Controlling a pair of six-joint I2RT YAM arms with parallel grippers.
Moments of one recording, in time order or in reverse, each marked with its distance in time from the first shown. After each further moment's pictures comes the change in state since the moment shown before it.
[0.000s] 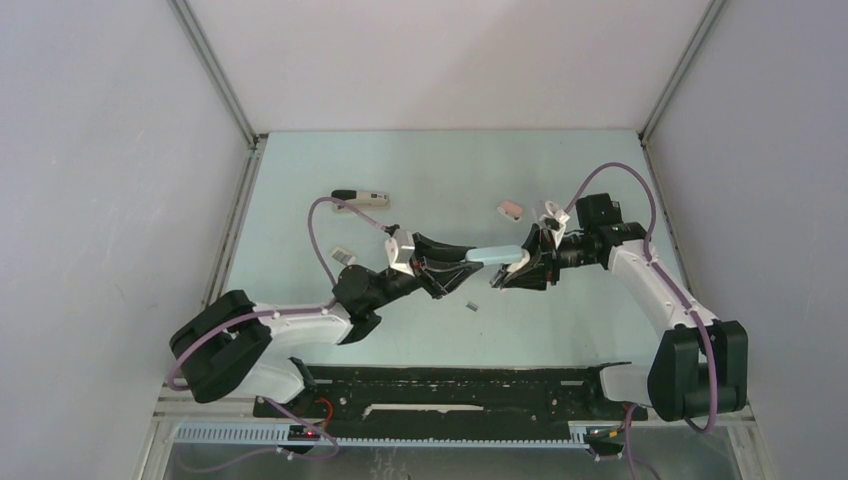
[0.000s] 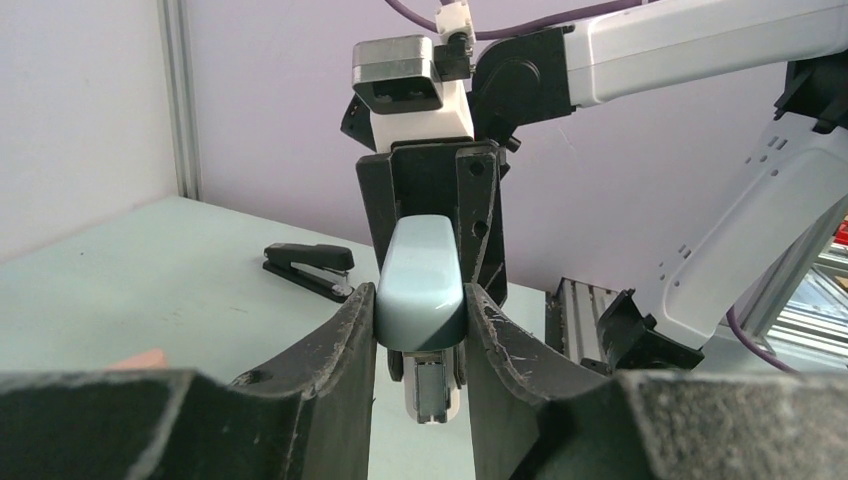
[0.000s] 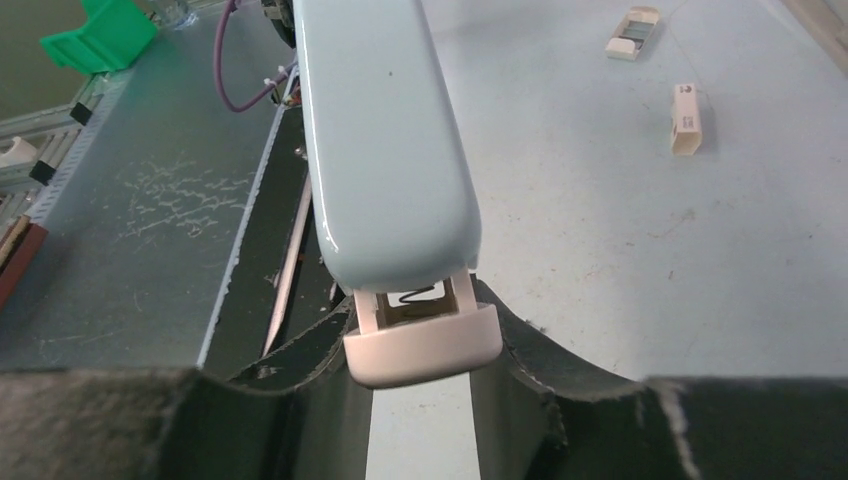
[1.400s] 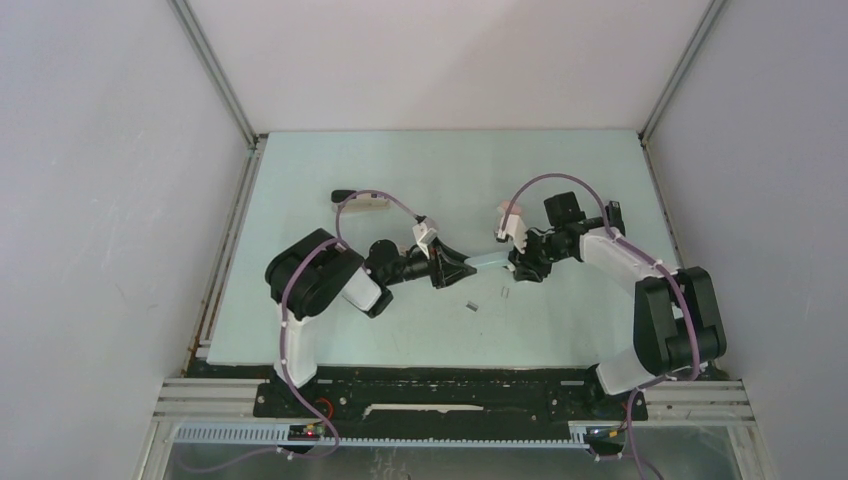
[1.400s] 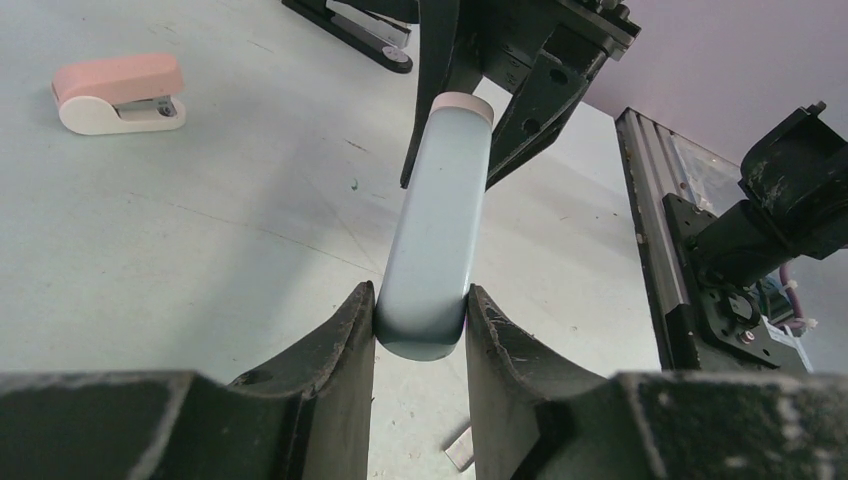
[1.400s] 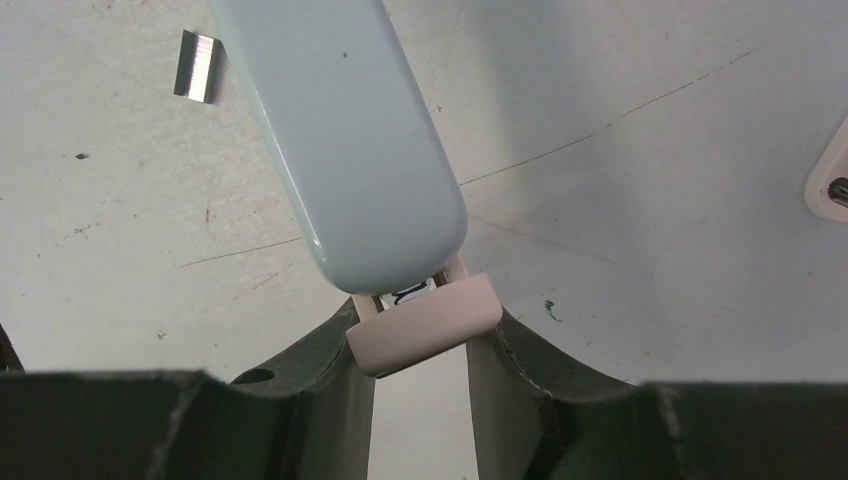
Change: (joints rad) left arm 0.262 0.638 0.139 0.133 0.333 -0.095; right arm 0.095 0.229 0.001 0.239 0.875 -0.010
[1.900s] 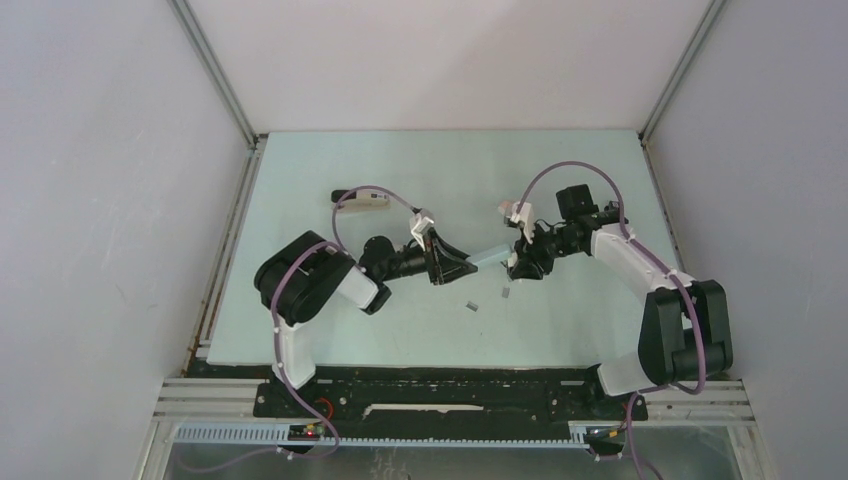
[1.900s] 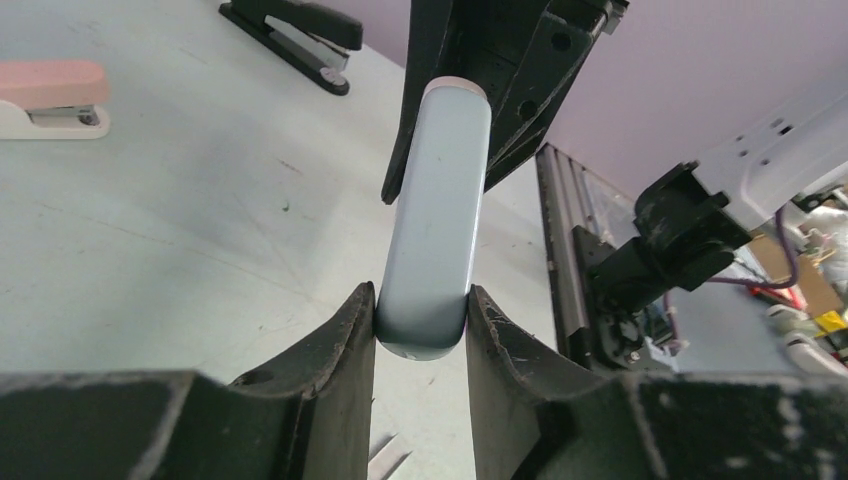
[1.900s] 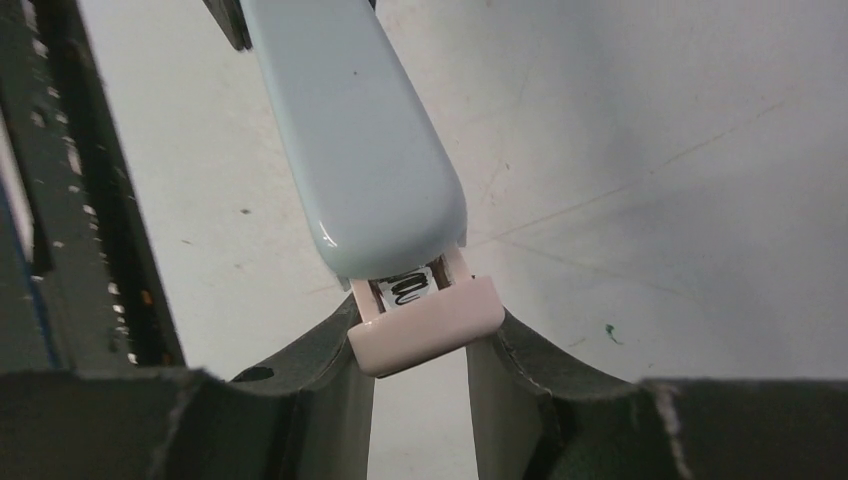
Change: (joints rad) left arm 0.010 -0.052 0.005 0.003 0.062 -0.194; right arm -0.023 -0.043 0.049 -0.116 -0.194 0.091
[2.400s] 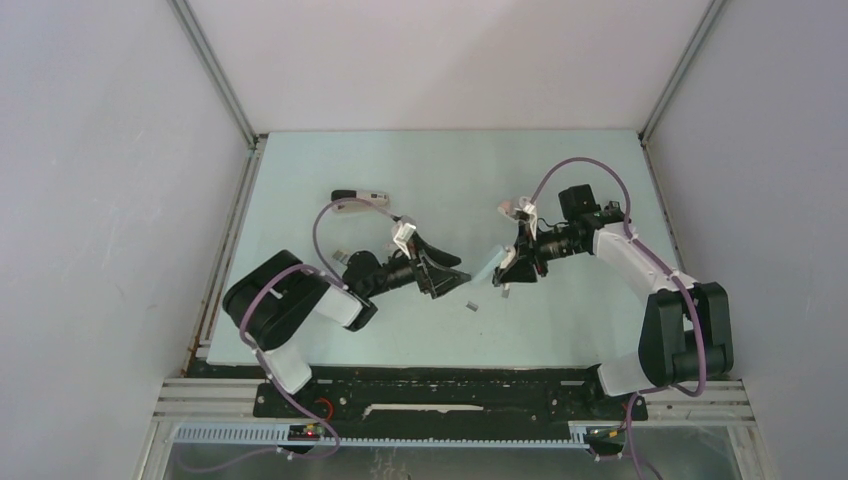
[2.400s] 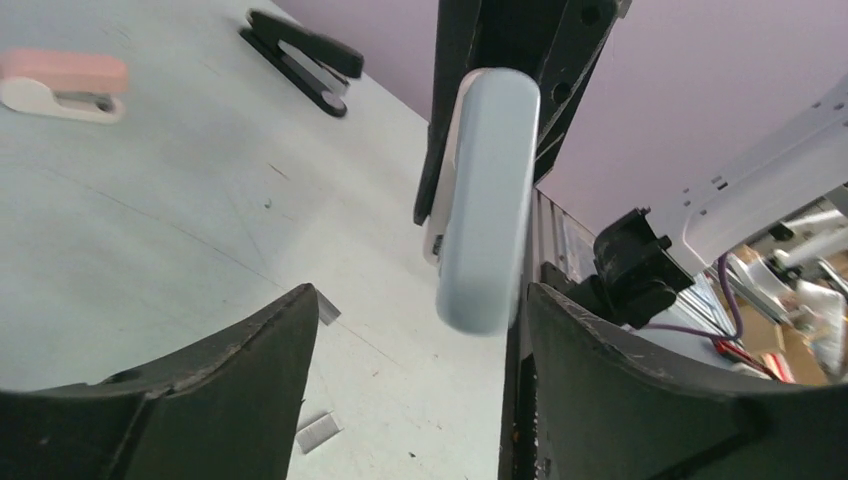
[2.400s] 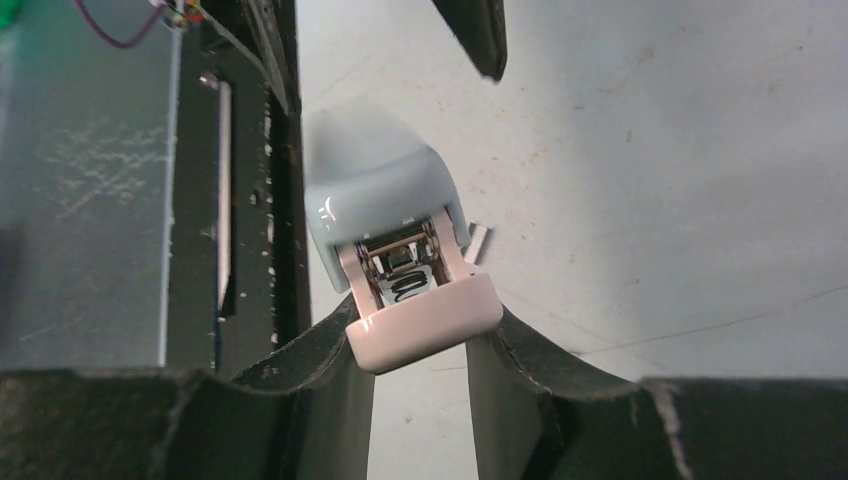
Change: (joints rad) left arm -0.032 -0.188 -0.155 -0.012 -0.121 -0.098; right arm -0.024 -0.018 0.021 -0.059 -0.349 0.065
